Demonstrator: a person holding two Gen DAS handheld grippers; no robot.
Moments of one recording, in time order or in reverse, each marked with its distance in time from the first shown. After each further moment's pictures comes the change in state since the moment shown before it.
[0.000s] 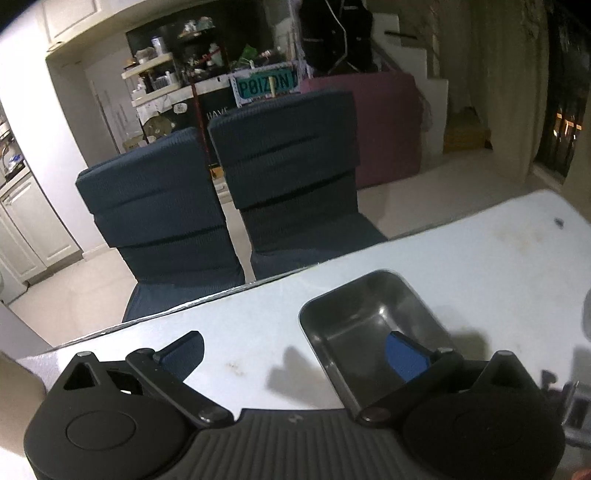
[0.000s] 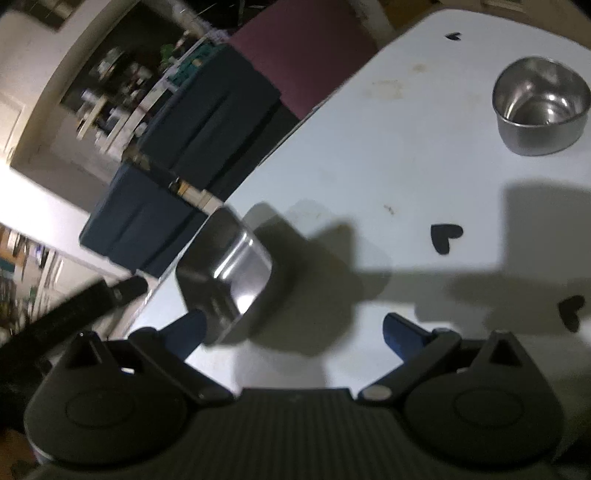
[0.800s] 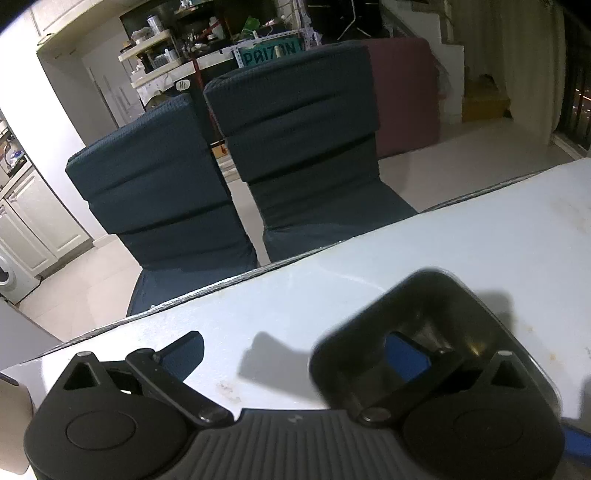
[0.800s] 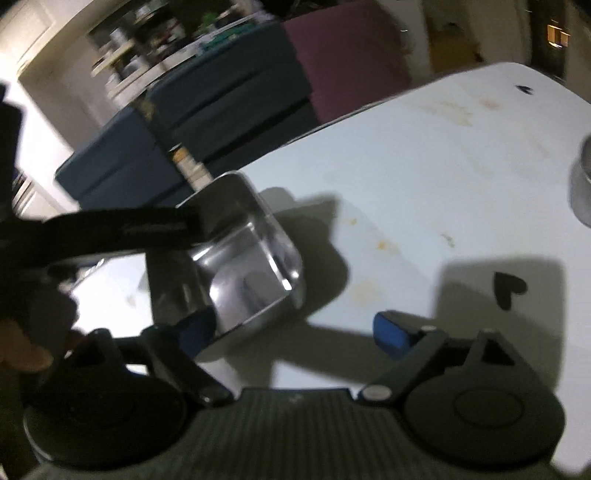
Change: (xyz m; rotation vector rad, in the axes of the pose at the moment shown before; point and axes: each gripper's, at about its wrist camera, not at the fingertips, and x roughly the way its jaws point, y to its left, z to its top) left arm 0.075 0.001 0.010 0.021 0.089 0.070; right arm 0.039 0.032 -0.018 -0.332 -0.020 -0.130
